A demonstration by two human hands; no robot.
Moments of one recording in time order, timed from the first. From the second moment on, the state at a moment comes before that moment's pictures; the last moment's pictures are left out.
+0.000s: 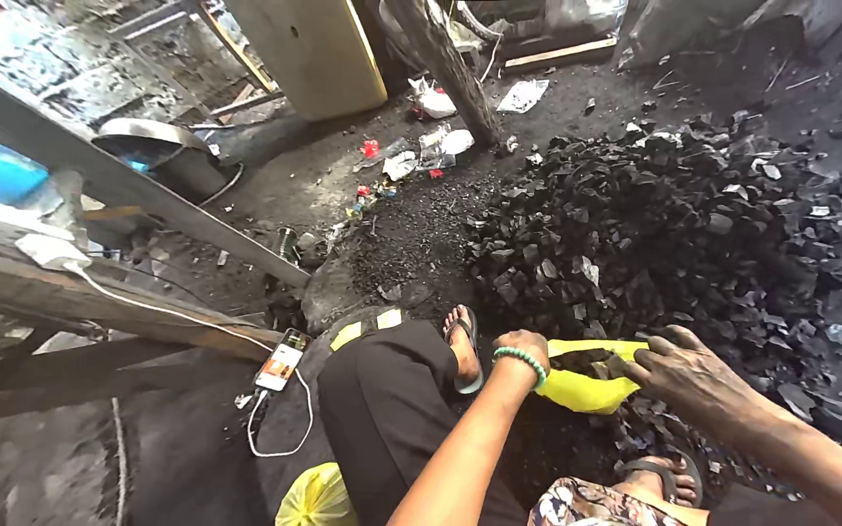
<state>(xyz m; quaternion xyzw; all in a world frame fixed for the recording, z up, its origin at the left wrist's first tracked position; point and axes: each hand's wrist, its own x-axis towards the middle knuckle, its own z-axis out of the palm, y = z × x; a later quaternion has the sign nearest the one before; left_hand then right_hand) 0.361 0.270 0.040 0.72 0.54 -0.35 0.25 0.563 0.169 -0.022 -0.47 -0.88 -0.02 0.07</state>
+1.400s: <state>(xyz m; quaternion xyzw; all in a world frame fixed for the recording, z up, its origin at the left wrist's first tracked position) 0.284 0.305 0.081 0.44 0.59 0.31 0.60 0.480 0.140 -0.218 -0.47 -0.81 0.36 -0.08</state>
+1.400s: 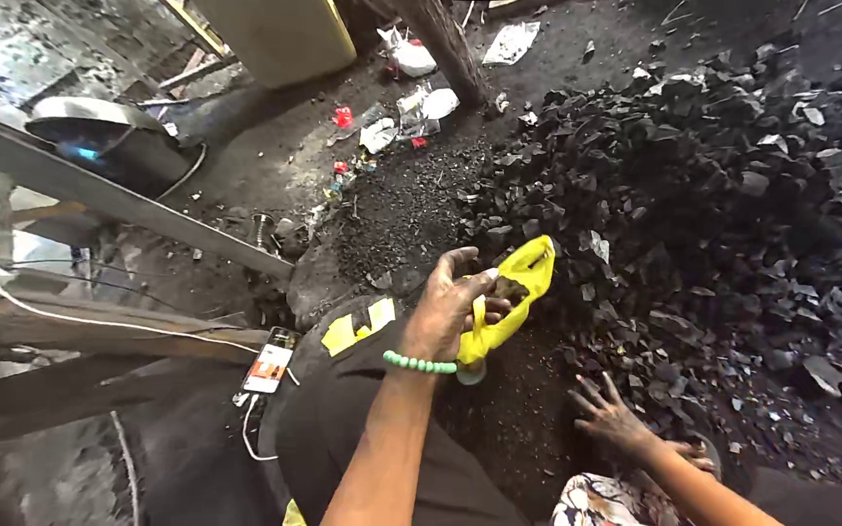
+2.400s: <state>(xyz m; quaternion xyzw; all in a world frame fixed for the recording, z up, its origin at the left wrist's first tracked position) 0.310 0.285 0.055 0.53 0.36 0.15 0.75 0.504 0.253 -0.043 -0.50 -0.61 0.59 0.19</state>
